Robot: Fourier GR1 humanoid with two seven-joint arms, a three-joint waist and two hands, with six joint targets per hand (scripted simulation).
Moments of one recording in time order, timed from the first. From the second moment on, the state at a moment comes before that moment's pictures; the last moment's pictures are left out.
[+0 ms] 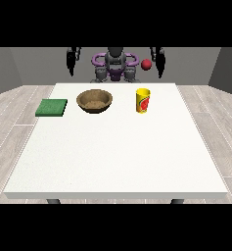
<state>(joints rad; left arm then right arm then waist) 0.01 0.11 -0.03 -1.55 0.02 0.04 0.03 0.00 -0.12 0.04 -1.58 0.01 0.00 0.02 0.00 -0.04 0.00</state>
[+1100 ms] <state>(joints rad) 0.01 0.04 -0.10 -1.80 0.08 0.02 -0.06 -0.02 -0.08 -0.06 -1.63 -0.10 0.01 -0.11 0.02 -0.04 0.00</state>
